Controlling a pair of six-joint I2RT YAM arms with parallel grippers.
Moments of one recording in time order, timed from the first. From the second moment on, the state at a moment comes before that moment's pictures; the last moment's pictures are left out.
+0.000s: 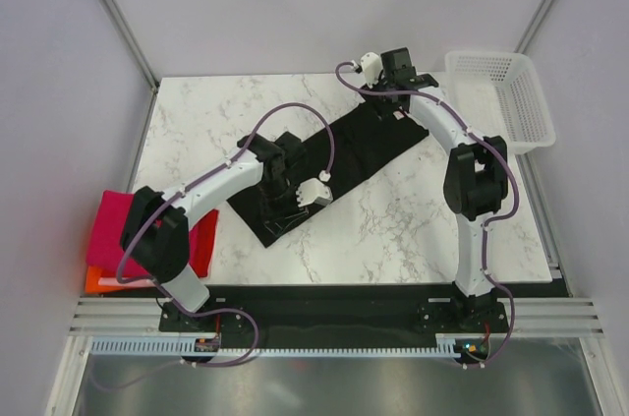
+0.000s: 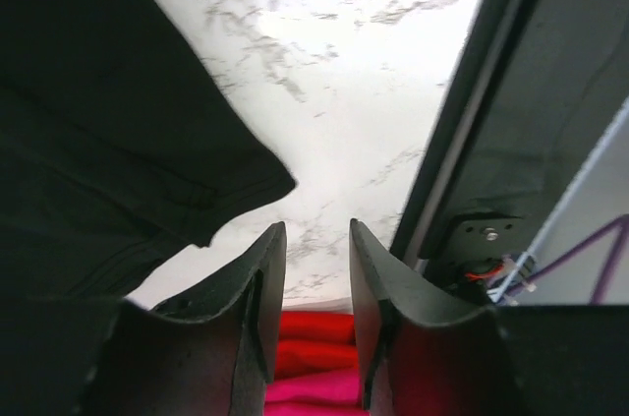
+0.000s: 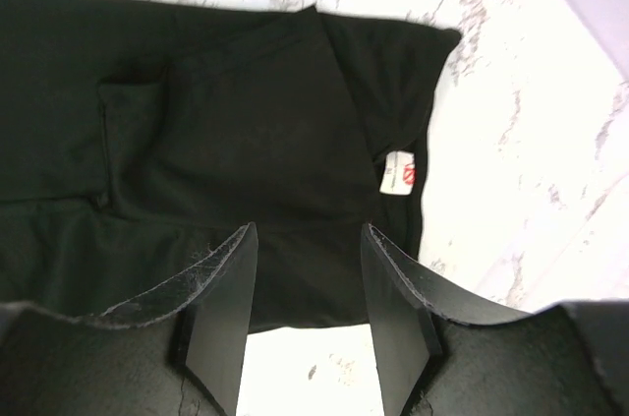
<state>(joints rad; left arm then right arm) -0.65 1.64 1.30 -1.23 0.34 0.73 0.30 2.15 1.95 -0.60 -0.03 -0.45</state>
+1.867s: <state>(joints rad) -0.94 1.99 1.58 -1.10 0.37 0.59 0.36 2.47 2.21 -0.63 0.08 -0.55</state>
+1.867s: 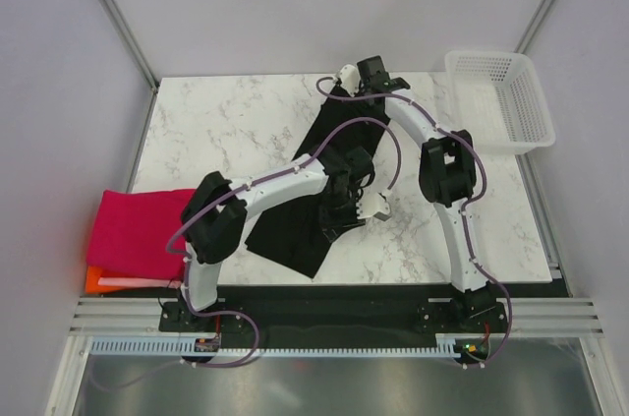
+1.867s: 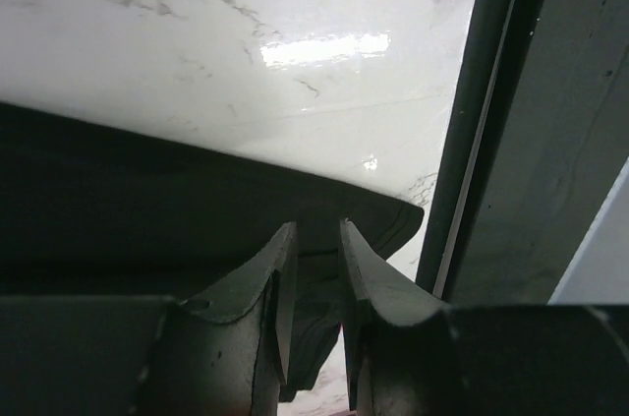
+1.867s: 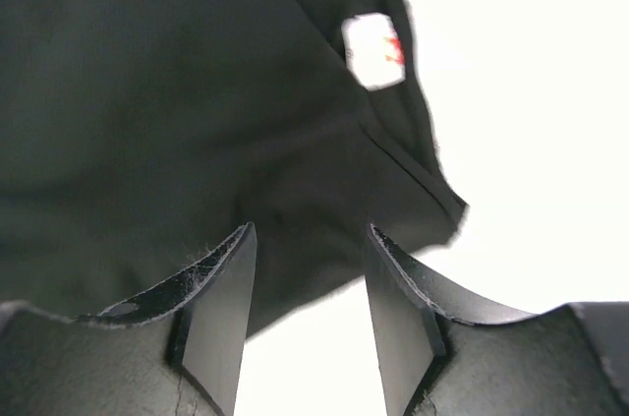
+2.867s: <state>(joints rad) -0.93 2.06 1.49 -1.02 0.27 0.63 0.25 2.50 2.21 -0.66 -0.11 -0.30</state>
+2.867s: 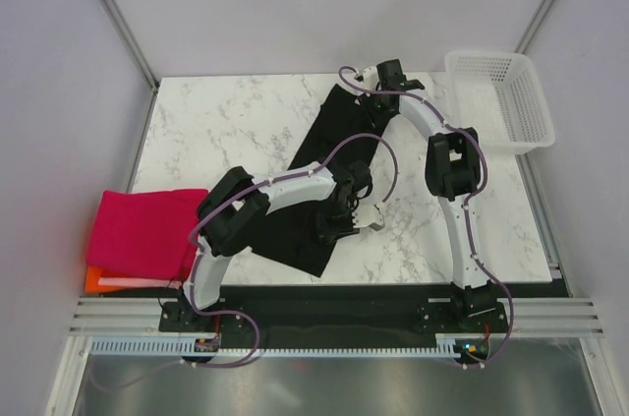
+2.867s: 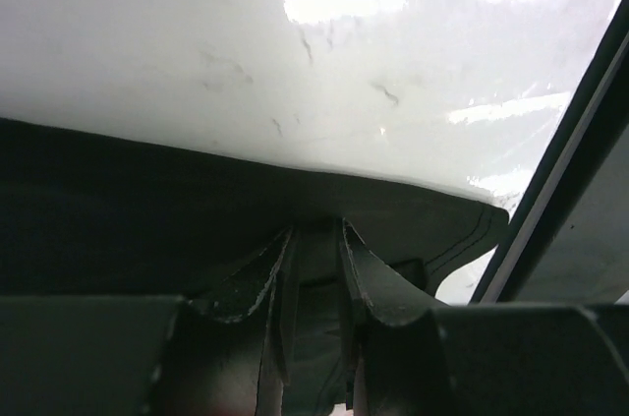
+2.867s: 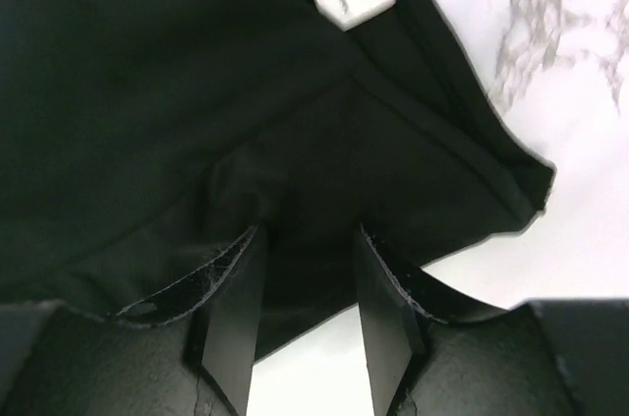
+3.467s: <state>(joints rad) -0.96 2.31 1.91 -1.11 0.39 0.62 0.25 2.68 2.47 -0.60 -0.21 -0.20</state>
